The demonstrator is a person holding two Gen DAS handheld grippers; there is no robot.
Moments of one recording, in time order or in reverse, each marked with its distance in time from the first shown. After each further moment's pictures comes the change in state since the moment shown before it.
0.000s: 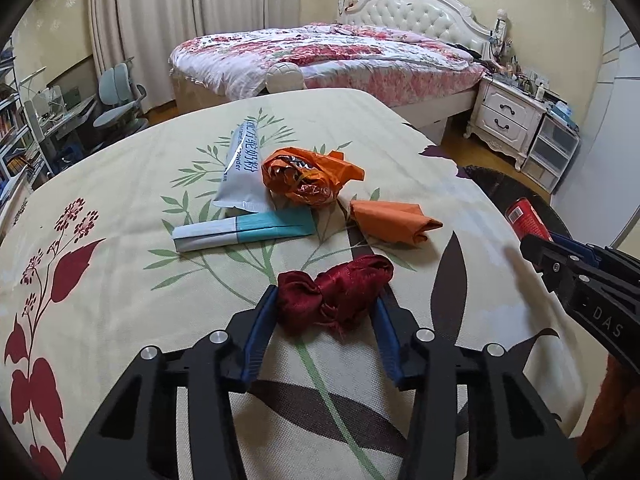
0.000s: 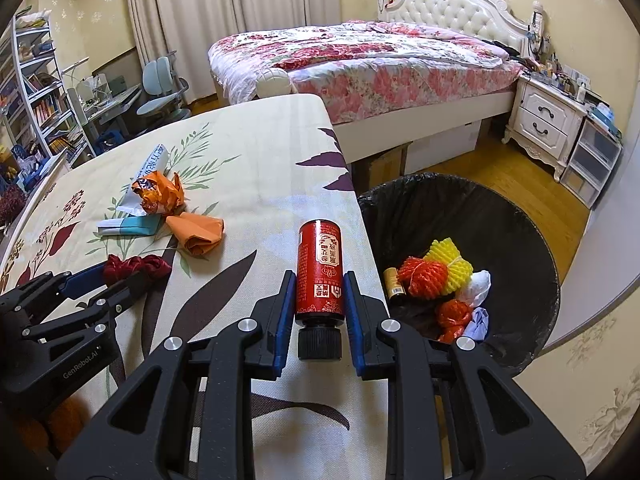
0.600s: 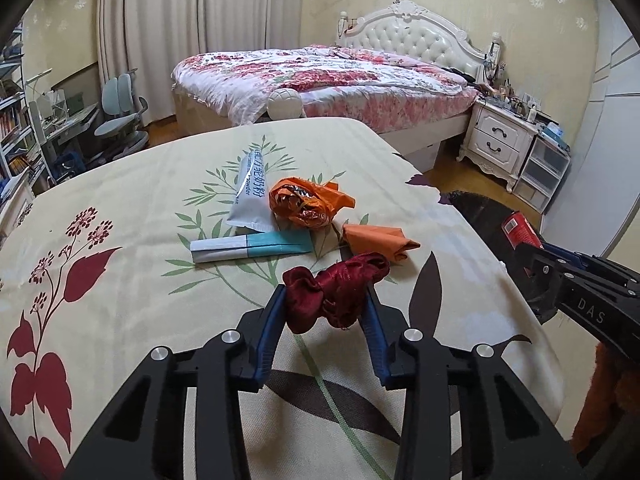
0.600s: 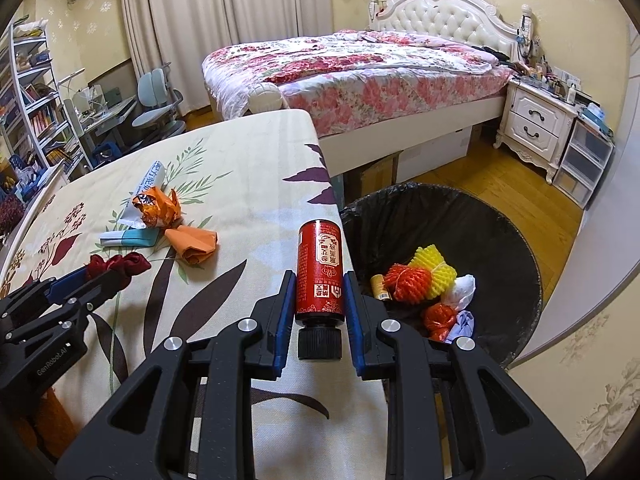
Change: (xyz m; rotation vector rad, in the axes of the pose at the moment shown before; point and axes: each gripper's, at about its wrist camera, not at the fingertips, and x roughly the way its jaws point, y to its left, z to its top) left arm -0.035 0.000 -0.001 -0.022 -0.091 -0.024; right arm -0.018 -0.012 0.000 0.022 -0.043 -0.018
